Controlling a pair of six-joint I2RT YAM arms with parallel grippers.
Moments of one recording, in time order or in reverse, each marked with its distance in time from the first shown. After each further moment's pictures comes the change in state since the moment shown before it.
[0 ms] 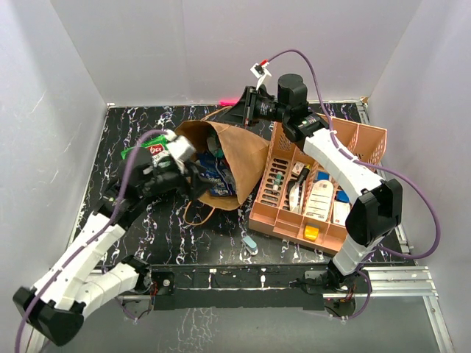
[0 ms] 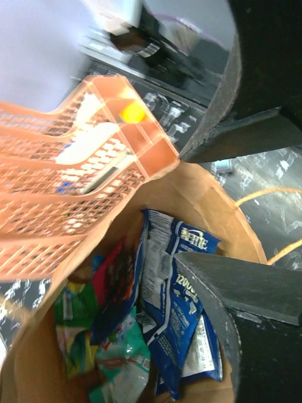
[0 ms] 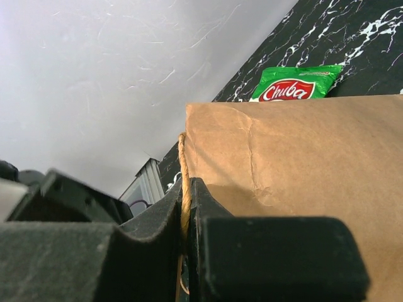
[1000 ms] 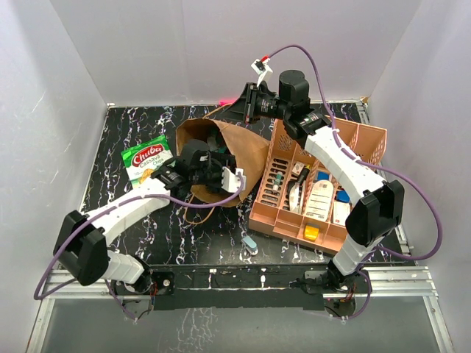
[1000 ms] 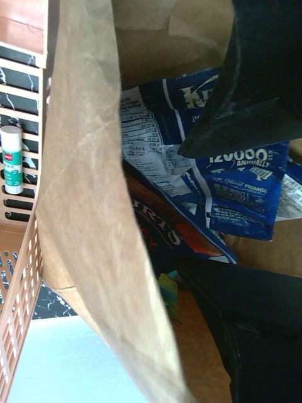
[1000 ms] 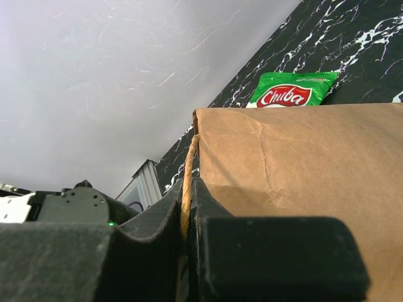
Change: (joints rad) left arm -0.218 0.482 0.077 0.041 -0.210 1.199; right arm 0.000 0.000 0.053 -0.056 0.010 -0.027
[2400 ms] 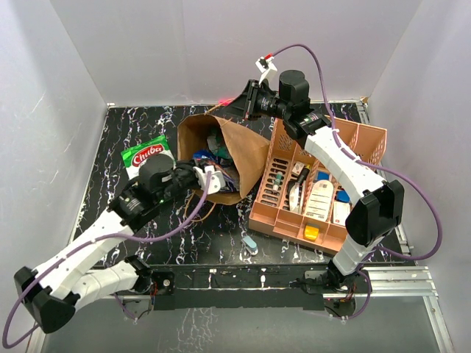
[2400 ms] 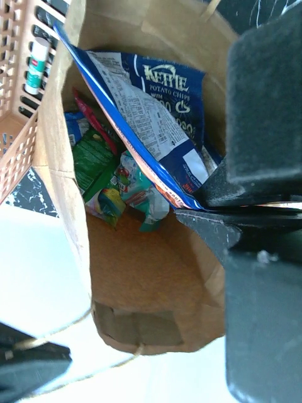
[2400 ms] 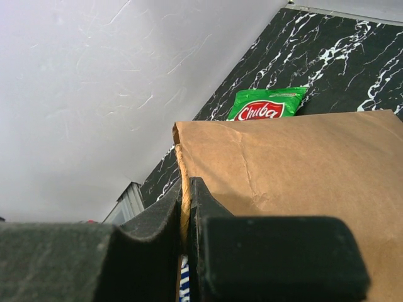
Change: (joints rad) left arm -0.044 -0.374 -0.092 0.024 -0.252 -0.177; right arm 0.000 0.000 -0.003 0.011 0.110 0.005
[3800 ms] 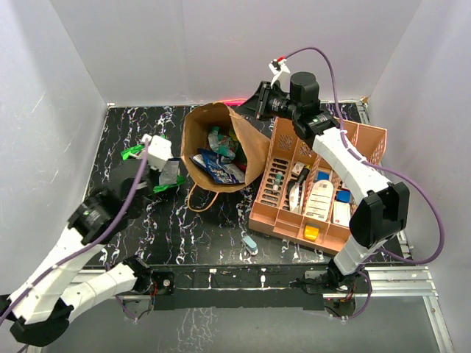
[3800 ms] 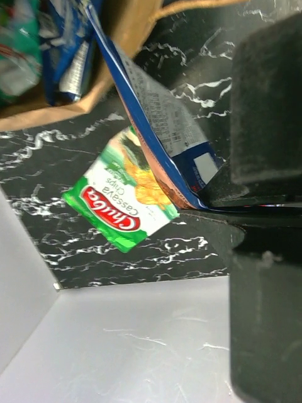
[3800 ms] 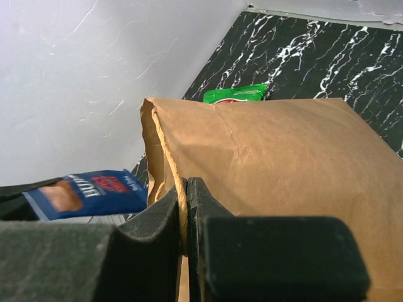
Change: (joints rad) left arm 0.000 -0.182 0.270 -0.577 -0.748 -0.718; right arm -0.070 -0.028 -0.067 -0.013 0.021 -0.044
